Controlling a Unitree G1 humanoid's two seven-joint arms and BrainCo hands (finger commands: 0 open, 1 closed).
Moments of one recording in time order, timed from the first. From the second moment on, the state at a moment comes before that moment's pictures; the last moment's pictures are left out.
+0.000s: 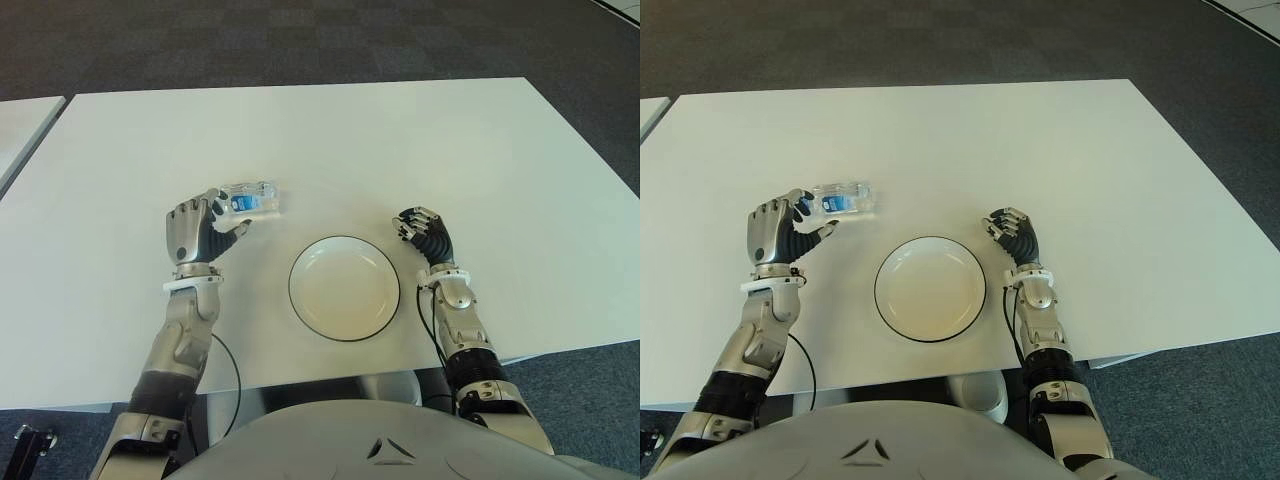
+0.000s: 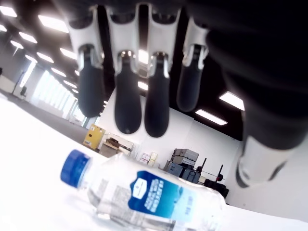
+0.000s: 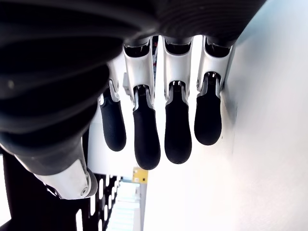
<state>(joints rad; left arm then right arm) 0.05 0.29 -0.09 0.13 0.88 0.01 0.55 -0.12 -0.10 -0.05 0.50 -0.04 -0.29 0.02</state>
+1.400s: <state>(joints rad) -0.52 0.38 -0.38 1.17 0.85 -0.12 0.75 -0.09 -0.10 -0.05 0.45 -0.03 -0.27 0.02</state>
